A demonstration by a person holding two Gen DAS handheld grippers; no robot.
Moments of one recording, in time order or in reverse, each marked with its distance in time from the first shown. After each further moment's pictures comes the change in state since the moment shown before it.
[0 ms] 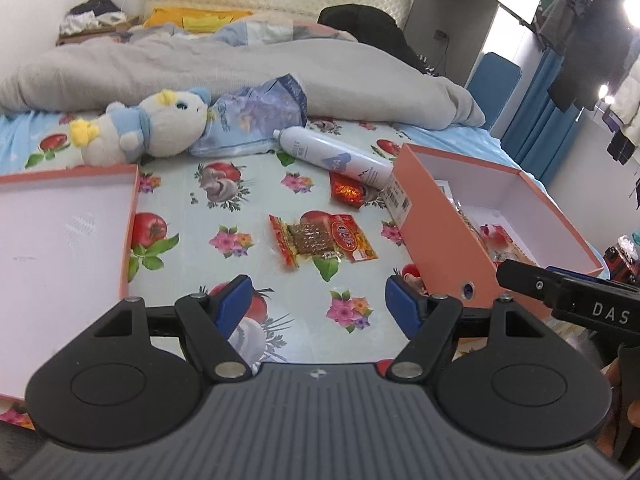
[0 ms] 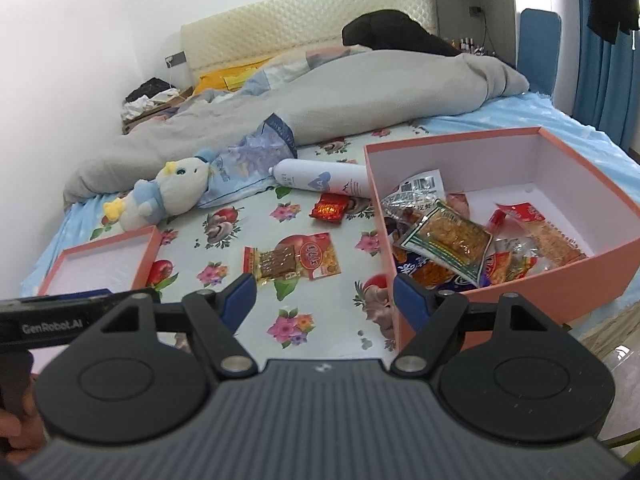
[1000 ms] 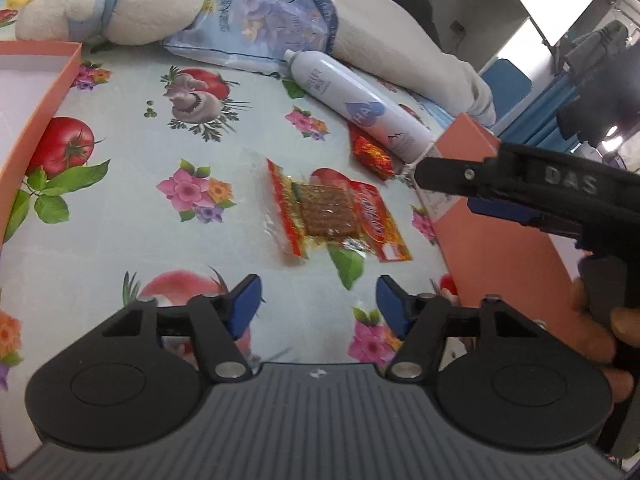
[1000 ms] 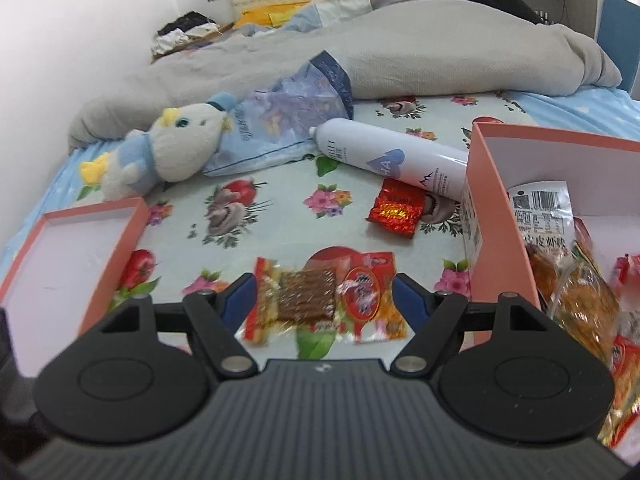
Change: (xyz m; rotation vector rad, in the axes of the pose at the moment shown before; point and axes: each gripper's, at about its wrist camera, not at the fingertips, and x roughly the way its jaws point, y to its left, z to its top) left arm 0.173 0.058 -0.010 -0.216 0.114 -0.150; right arm 0.188 0.030 0.045 -0.122 0.170 0.094
